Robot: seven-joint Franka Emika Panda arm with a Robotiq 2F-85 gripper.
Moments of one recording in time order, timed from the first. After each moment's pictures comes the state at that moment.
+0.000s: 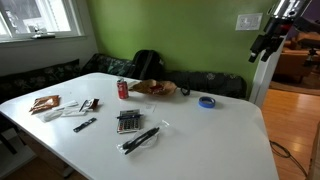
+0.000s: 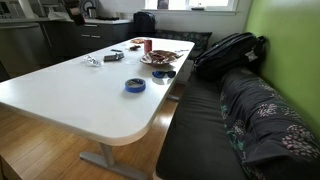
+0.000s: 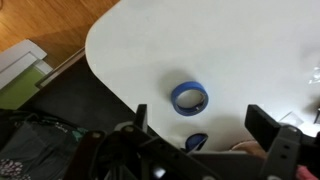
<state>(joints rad) -0.10 -0.48 -0.18 -2.72 0.04 2.47 -0.07</state>
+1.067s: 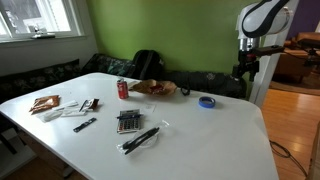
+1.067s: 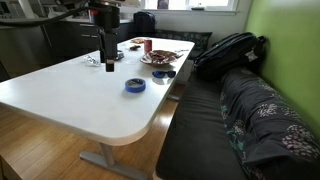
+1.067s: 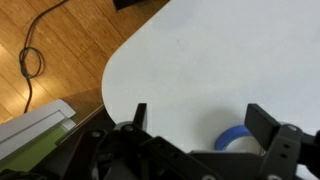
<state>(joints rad) -0.15 0.09 -0.14 -2.38 -0.02 2.35 0.03</state>
